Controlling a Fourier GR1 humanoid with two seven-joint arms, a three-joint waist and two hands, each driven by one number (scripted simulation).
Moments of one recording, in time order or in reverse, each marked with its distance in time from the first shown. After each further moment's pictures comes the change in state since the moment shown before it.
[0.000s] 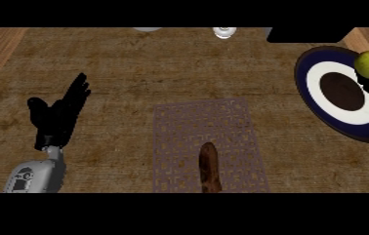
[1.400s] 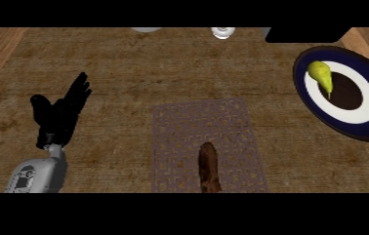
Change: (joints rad) left arm -0.013 -0.012 0.010 0.012 -0.018 0.003 0.015; right arm -0.231 -0.224 -0.202 0.780 -0.280 0.229 -0.662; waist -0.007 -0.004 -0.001
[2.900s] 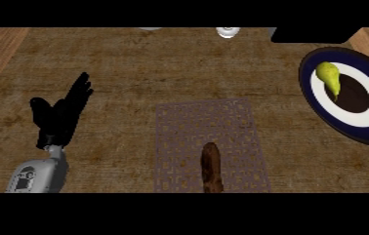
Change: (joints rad) left arm 0.005 -0.010 0.007 -0.008 -0.006 -0.033 -0.023; right arm 0.125 -0.255 -0.069 0.353 -0.241 0.342 -0.036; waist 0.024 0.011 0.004
